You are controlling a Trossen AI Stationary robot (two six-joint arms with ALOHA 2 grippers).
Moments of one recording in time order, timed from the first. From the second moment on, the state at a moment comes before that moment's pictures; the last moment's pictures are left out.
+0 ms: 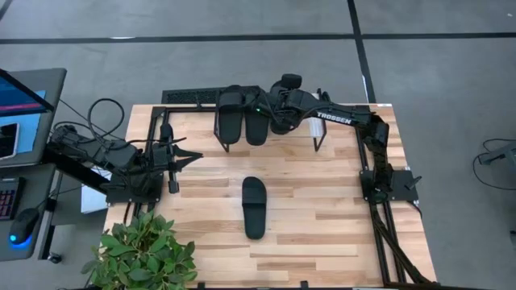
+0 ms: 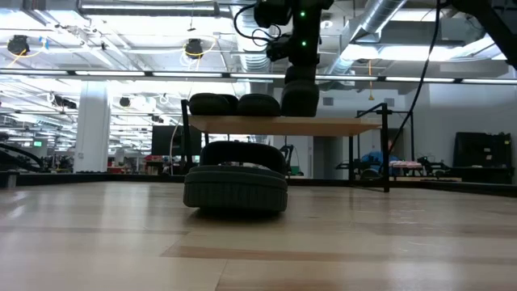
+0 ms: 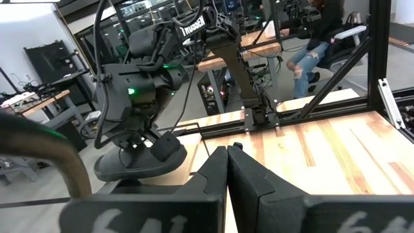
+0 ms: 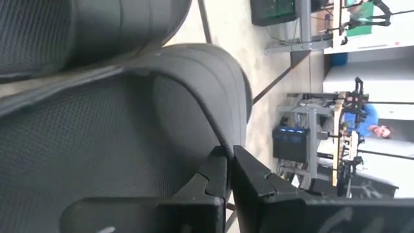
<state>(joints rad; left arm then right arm) -0.39 0.72 0.90 -0.26 -0.59 0.22 -0.30 2.00 1.98 -1.21 0.89 -0.27</state>
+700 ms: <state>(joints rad) -0.39 0.72 0.90 -0.26 -0.59 0.22 -0.28 2.00 1.96 -1.22 0.85 -0.24</state>
